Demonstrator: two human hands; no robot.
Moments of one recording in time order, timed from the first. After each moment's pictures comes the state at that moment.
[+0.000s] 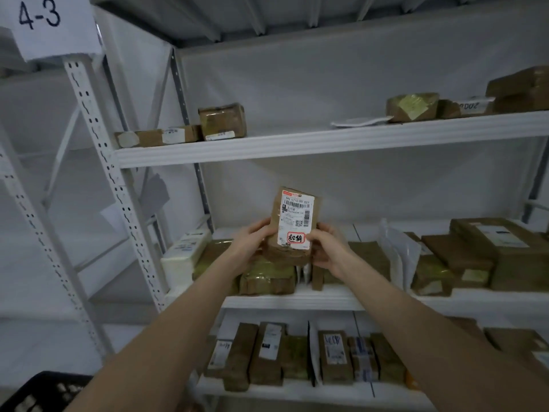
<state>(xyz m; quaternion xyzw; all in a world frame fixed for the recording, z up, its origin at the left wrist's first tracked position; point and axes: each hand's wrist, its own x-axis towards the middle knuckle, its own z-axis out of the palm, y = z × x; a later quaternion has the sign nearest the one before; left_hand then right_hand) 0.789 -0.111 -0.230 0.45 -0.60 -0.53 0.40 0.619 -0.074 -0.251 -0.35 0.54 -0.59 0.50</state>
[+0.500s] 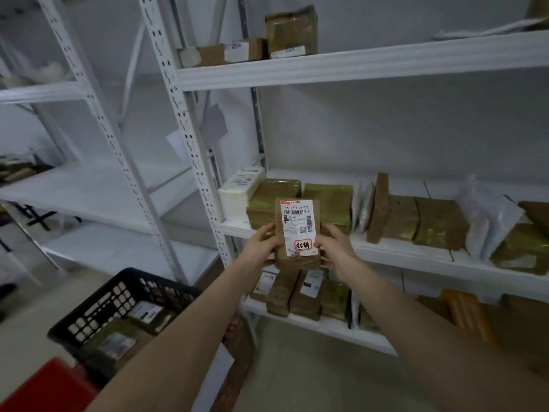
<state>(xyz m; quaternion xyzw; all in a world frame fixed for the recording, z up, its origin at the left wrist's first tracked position) 0.884 -0.079 -0.359 0.55 -0.46 -0.55 0.42 0.717 -0.077 -0.359 -0.39 0.58 -0.47 0.54</state>
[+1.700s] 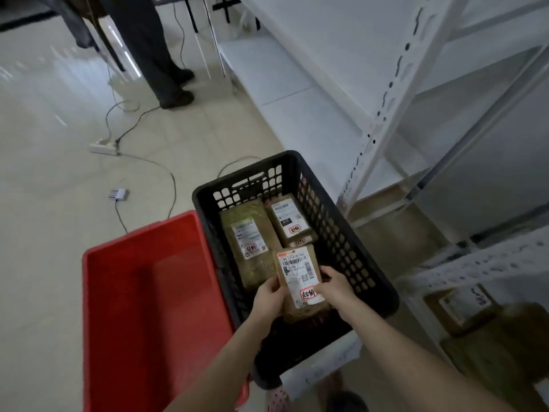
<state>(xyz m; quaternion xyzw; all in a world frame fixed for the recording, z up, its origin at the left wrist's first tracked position) 1.308 -0.112 -0.695 0.73 0.02 -0.51 0.46 1.217 -0.239 -0.706 -0.58 0.55 0.10 0.59</state>
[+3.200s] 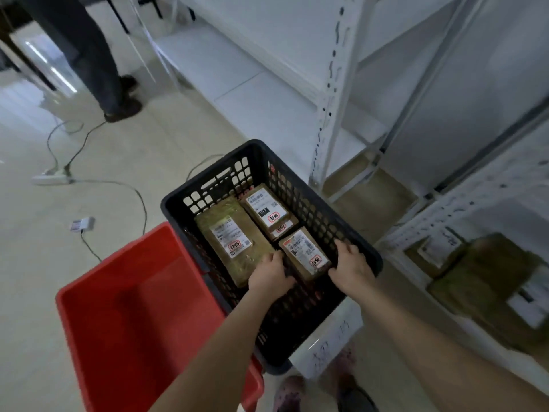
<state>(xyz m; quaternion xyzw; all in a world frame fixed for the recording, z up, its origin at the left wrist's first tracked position) 1.326 -0.147 -0.698 0.83 -0.42 -0.38 -0.02 1.178 -0.245 -0.685 -0.76 0.55 0.15 0.31</state>
